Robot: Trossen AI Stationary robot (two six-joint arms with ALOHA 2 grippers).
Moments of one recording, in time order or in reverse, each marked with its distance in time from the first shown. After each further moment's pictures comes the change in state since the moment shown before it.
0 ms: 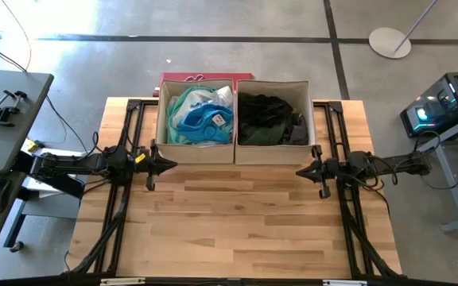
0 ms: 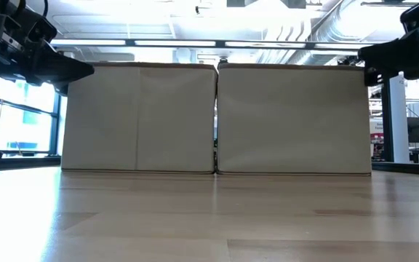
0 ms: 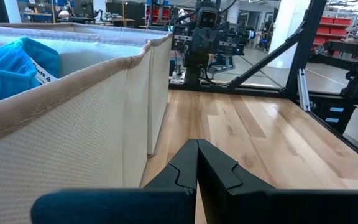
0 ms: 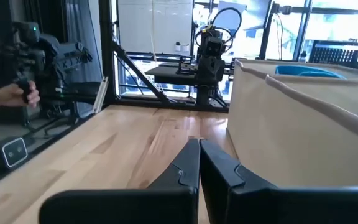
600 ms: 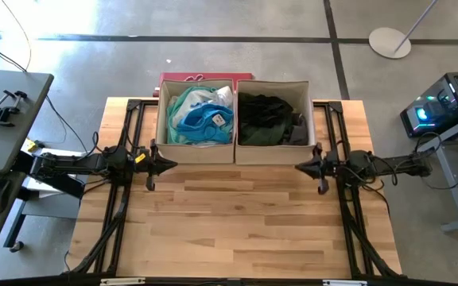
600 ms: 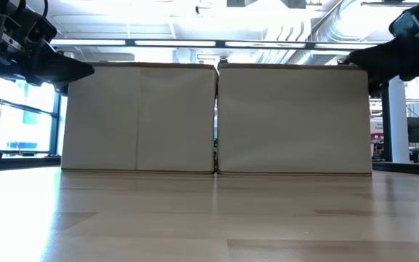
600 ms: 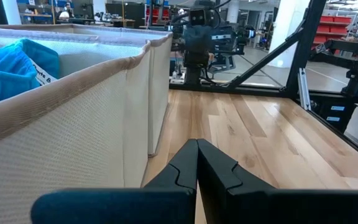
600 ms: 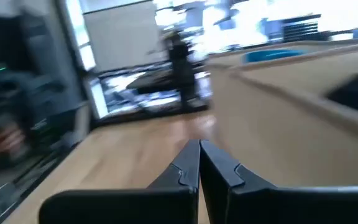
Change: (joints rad) left arm 0.000 0.000 0.000 0.000 0.000 0.009; right arm -0.021 0.000 -0.001 0.024 0.152 0.222
